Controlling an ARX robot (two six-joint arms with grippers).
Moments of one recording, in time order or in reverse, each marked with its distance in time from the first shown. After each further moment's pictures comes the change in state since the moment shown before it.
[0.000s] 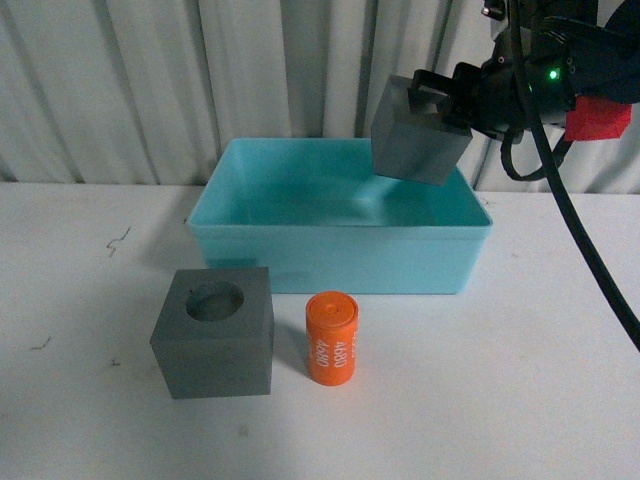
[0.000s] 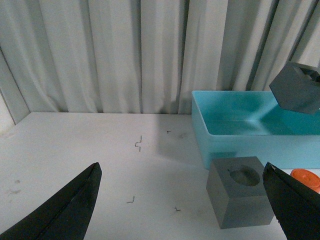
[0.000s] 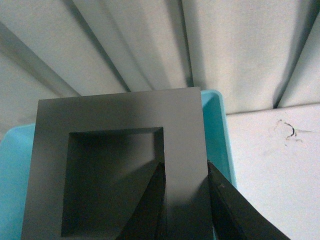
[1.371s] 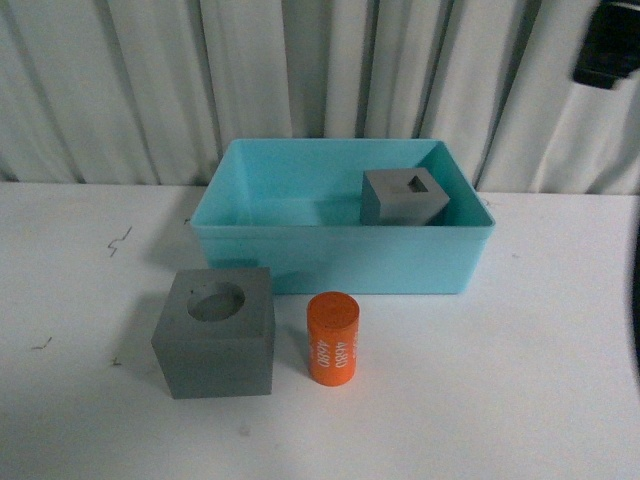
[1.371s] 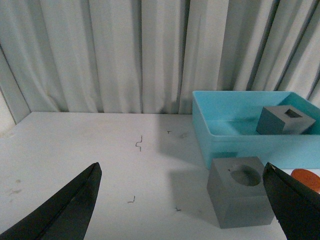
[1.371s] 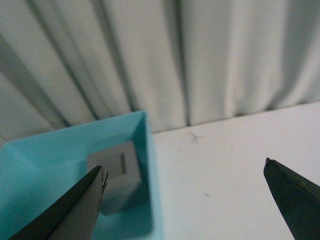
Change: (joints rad) left arm 0.000 0.000 0.000 0.000 0.000 0.000; right arm -0.051 -0.658 -0.790 0.304 0.193 -0.099
